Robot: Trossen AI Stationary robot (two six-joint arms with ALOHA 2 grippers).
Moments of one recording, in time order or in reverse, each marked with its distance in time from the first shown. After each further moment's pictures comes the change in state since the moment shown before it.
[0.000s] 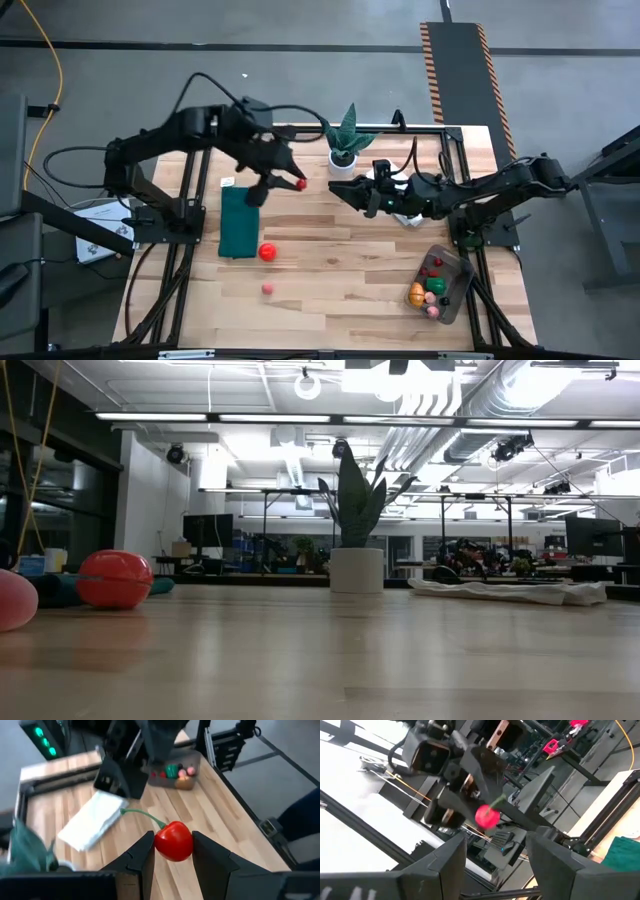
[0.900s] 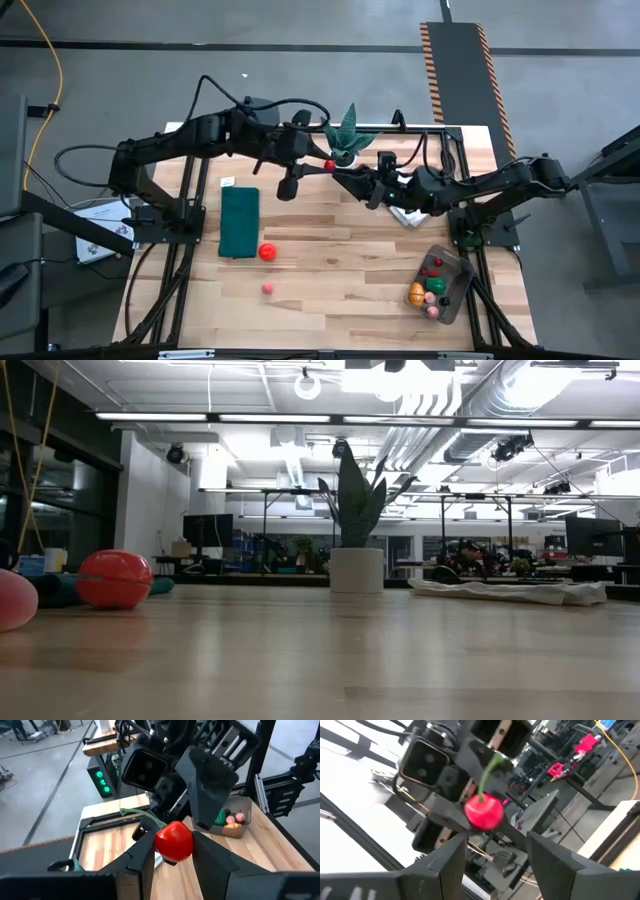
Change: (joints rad) left arm -0.030 0.043 -0.055 0.376 -0.197 -0.068; right arm -0.039 0.000 0.000 0.095 0.011 -0.072
